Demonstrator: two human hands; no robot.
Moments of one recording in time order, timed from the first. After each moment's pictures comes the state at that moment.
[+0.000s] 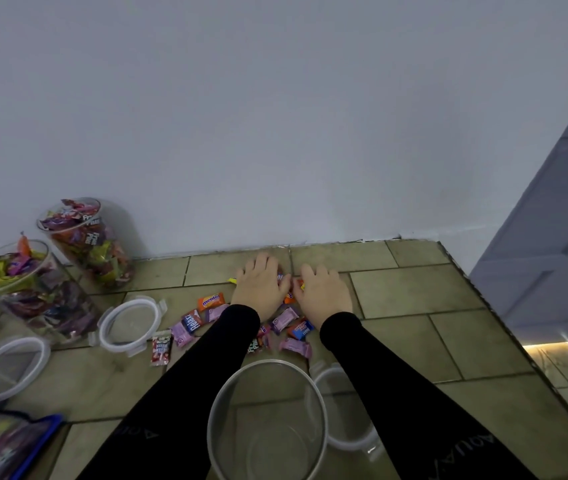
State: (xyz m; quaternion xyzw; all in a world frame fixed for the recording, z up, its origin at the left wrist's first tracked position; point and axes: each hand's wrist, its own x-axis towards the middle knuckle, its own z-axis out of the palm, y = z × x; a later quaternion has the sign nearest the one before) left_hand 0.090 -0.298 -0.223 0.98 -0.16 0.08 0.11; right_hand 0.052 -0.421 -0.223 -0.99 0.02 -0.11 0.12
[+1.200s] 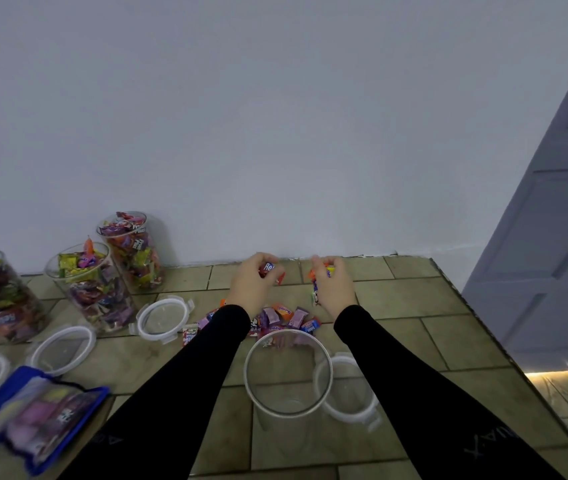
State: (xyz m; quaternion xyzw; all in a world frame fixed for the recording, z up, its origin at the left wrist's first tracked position) left_hand 0.044 -0.265 -0.163 0.84 -0.06 0.08 0.53; right_hand 0.015 -0.409 -0.161 -0.74 0.13 -0.14 0.64
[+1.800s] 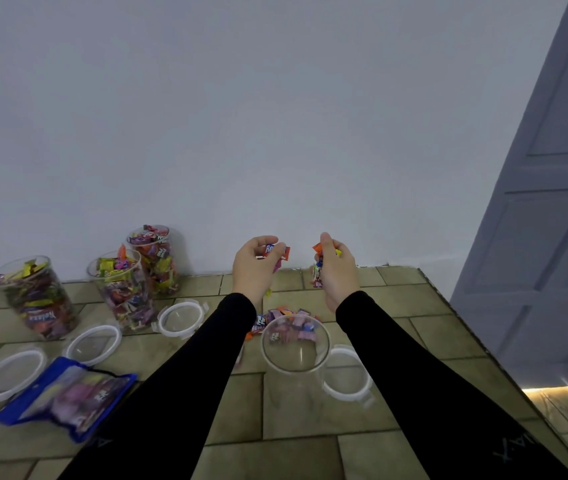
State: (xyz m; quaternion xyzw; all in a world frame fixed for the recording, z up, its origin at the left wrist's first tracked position) left_hand -0.006 -0.266 -0.092 0.68 -0.04 0.11 0.72; right_hand -0.039 -0.387 -0.083 -0.61 0.13 -0.16 0.77
